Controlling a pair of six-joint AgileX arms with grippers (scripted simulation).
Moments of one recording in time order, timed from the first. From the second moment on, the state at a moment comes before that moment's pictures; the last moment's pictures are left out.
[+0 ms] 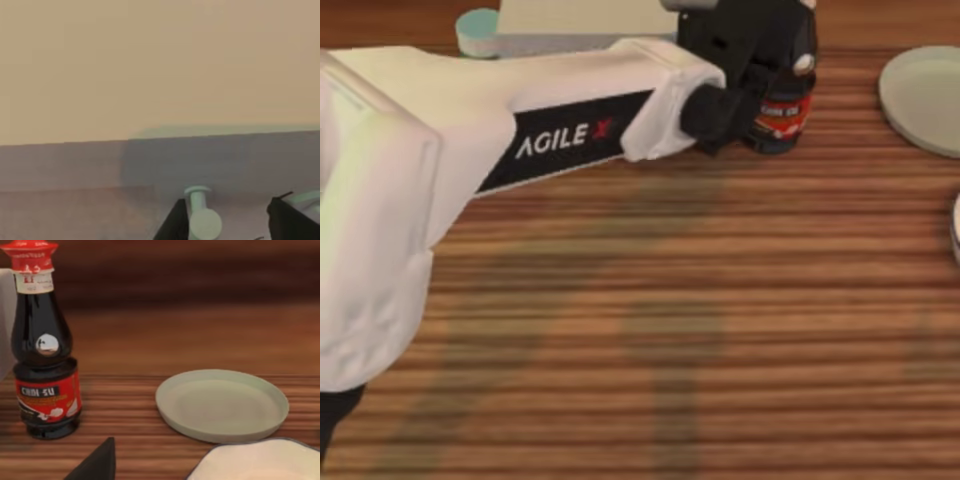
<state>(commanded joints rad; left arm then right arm) -0.74 2.27 1.80 -0.21 -0.56 -0.39 0.00 0.00 0.00 0.00 0.00 0.00</state>
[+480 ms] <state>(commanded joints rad) -0.68 2.41 2.26 -0.85 -0.40 -0.53 0.00 0.00 0.00 0.00 0.00 0.00</state>
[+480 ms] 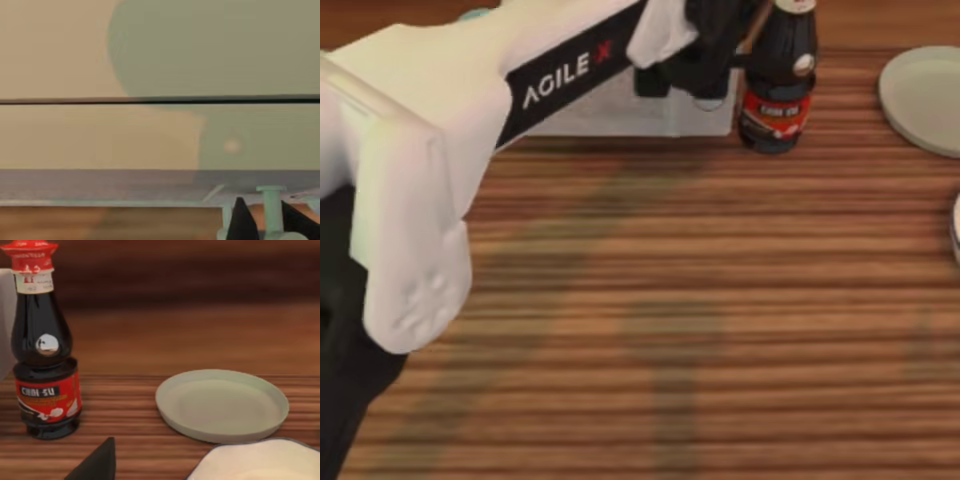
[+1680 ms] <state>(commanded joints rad) -0.65 2.47 2.47 -1.13 -0.31 -0.59 0.00 0.00 0.00 0.00 0.00 0.00</state>
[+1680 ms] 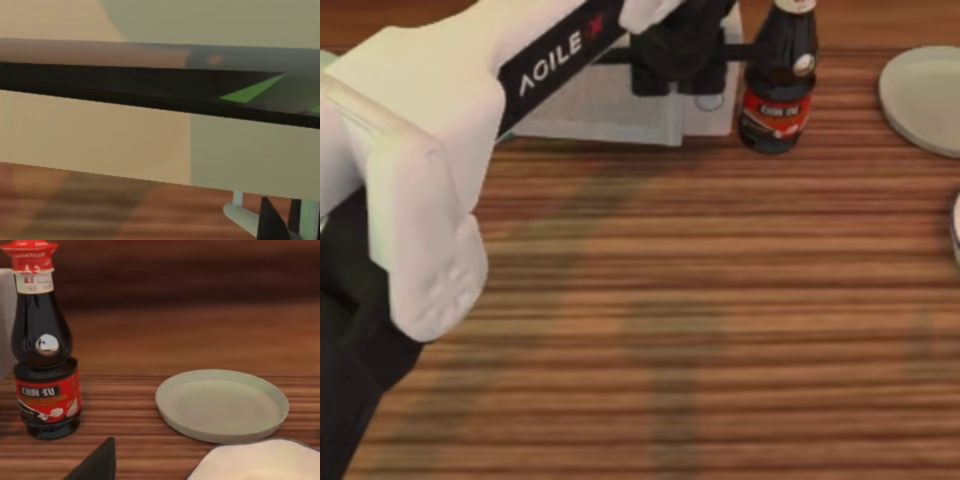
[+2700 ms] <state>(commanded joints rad) -0.65 2.42 2.39 -1.08 -0.30 -0.56 0.00 0.00 0.00 0.00 0.00 0.00</state>
